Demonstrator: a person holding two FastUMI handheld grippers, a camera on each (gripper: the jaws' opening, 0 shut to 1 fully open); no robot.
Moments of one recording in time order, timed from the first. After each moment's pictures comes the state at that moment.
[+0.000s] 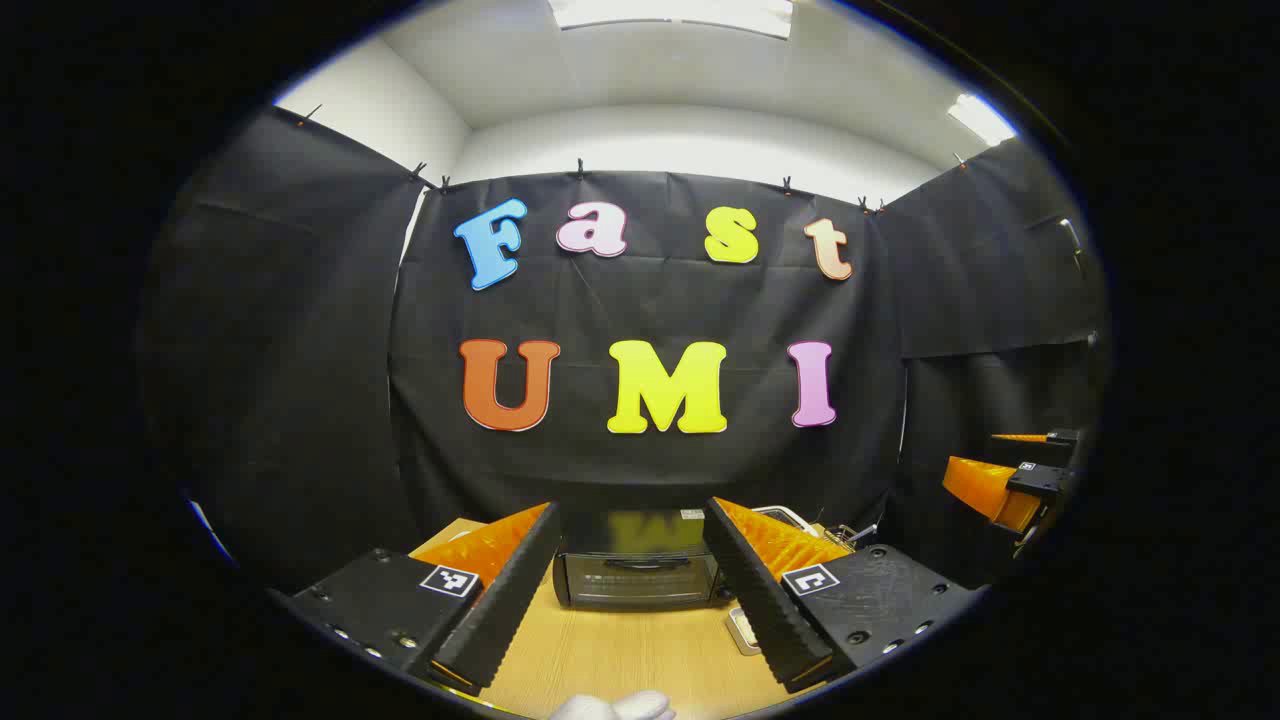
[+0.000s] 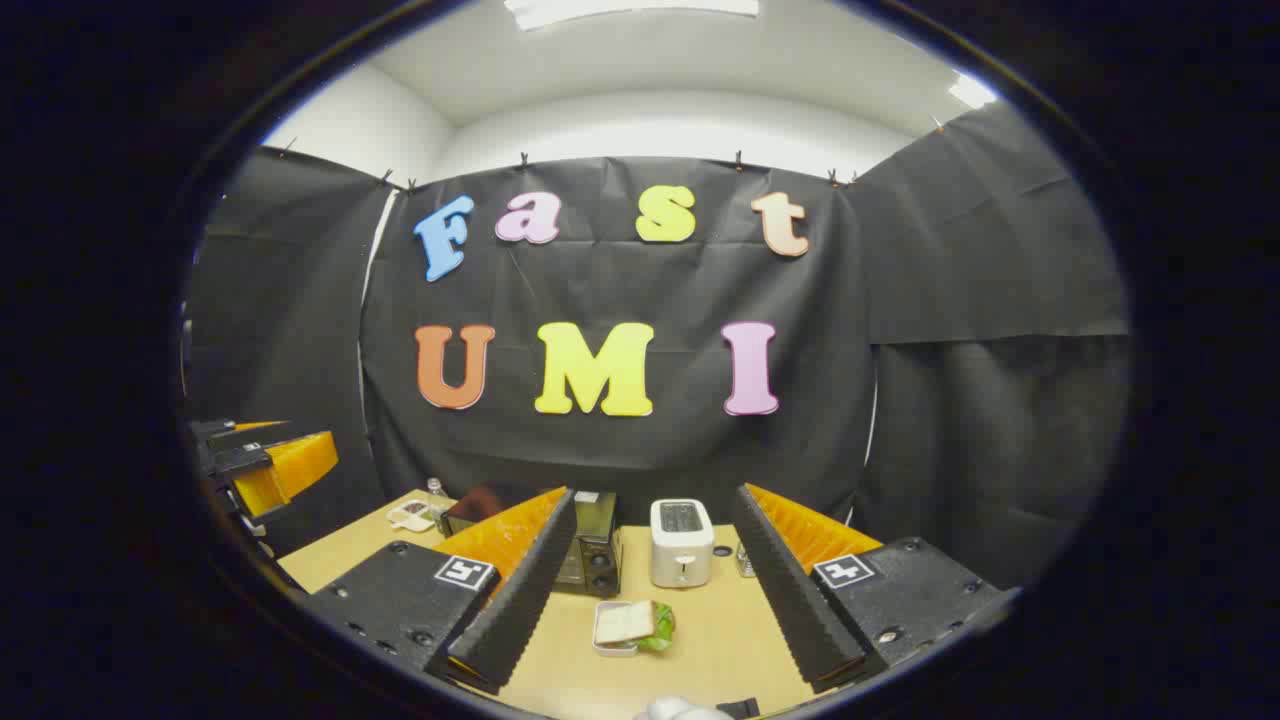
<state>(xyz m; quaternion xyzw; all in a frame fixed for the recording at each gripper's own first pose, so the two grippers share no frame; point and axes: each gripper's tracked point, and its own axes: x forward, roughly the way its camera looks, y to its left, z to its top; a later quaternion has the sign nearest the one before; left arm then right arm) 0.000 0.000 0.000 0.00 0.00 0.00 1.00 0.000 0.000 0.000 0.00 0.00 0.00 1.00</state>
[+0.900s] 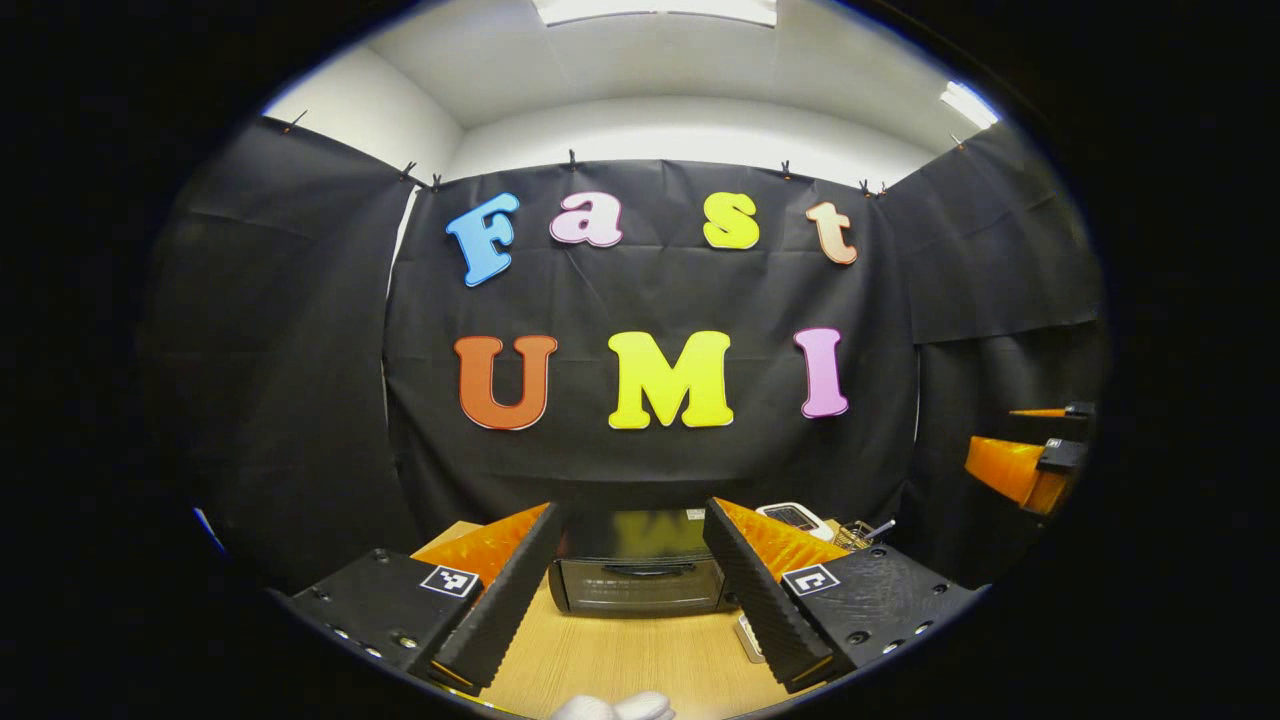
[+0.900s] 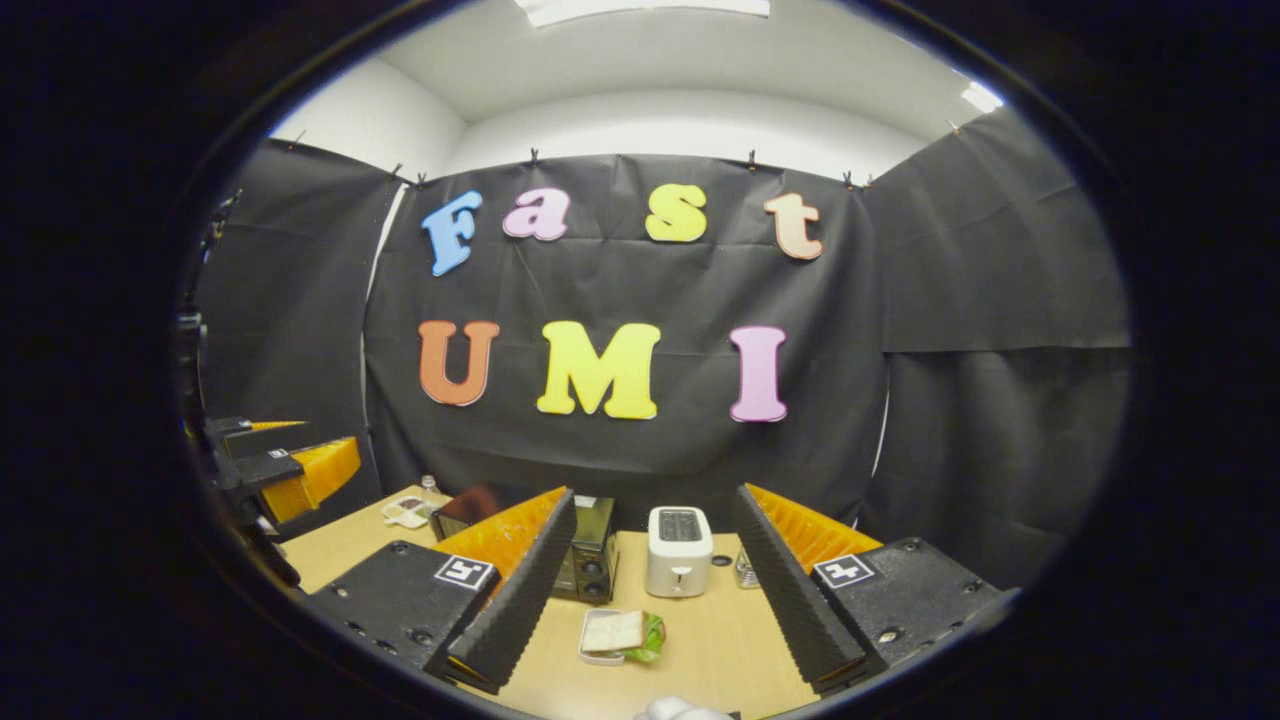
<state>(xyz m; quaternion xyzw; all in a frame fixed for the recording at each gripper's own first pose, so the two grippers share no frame) 0.051 -0.017 -0.023 0.01 0.01 0.01 1.00 0.031 -0.020 0.002 -0.01 0.00 0.01 1.00</state>
